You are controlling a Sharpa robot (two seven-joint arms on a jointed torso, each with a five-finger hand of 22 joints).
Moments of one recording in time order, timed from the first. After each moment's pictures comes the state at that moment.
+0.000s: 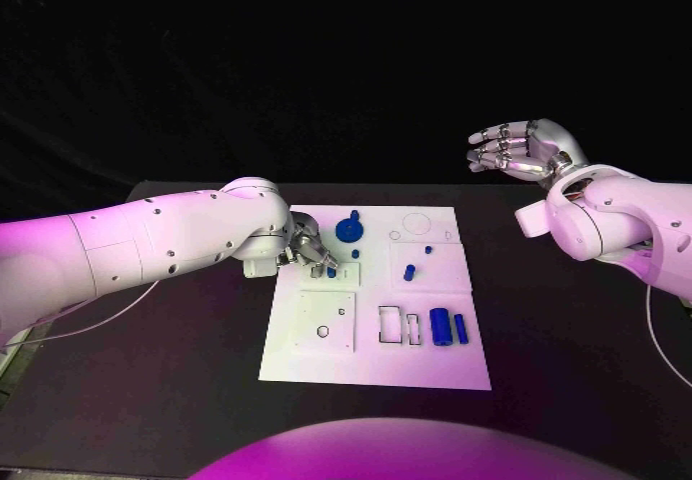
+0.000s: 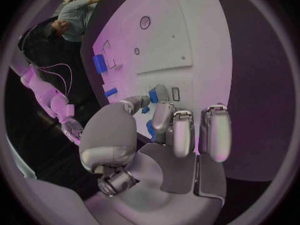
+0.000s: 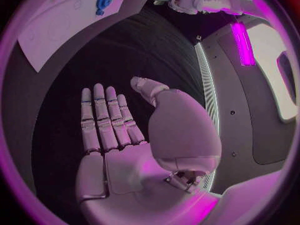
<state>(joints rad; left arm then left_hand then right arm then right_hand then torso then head) 1.33 -0.59 -0.22 1.30 -0.92 0.23 -0.54 0.92 -0.16 0.51 0.22 0.55 1.03 0.01 0.60 0.86 1.43 -0.06 1.23 1.20 1.46 -0.11 1.57 1.31 0.05 1.47 0.01 1.49 1.31 1.33 -0.91 -0.16 1.42 -0.43 -0.48 0.28 1.22 -0.19 0.53 0.02 0.29 0.76 0.20 0.22 0.46 0.90 0.20 0.36 0.15 0.91 0.16 0.26 0.36 0.17 0.76 0.28 0.09 0.38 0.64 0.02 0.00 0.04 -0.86</state>
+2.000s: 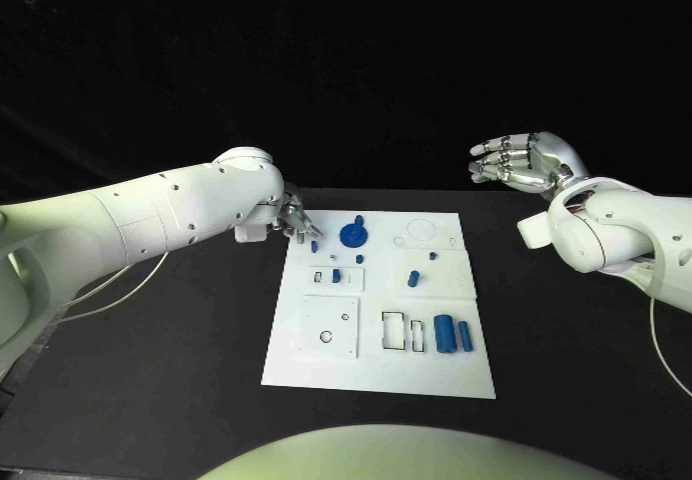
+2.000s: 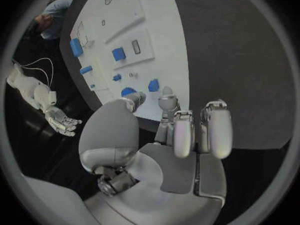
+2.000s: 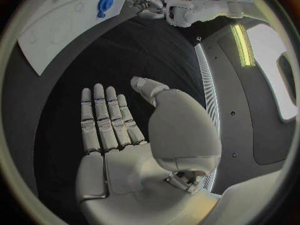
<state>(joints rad) 1.35 -0.49 -0.17 1.02 -1.07 0.31 -0.52 0.99 -0.19 0.37 0.29 0.38 0.90 0.08 0.48 0.79 1.27 0.00 1.00 0.97 1.47 -0.07 1.55 1.31 0.05 1.47 0.04 1.41 1.31 1.32 -0.91 -0.16 1.41 -0.44 -0.48 0.28 1.22 -0.19 0.53 0.02 0.29 0.76 0.20 0.22 0.46 0.90 0.20 0.36 0.15 0.91 0.16 0.26 0.36 0.17 0.76 0.28 0.09 0.38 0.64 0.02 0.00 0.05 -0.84</state>
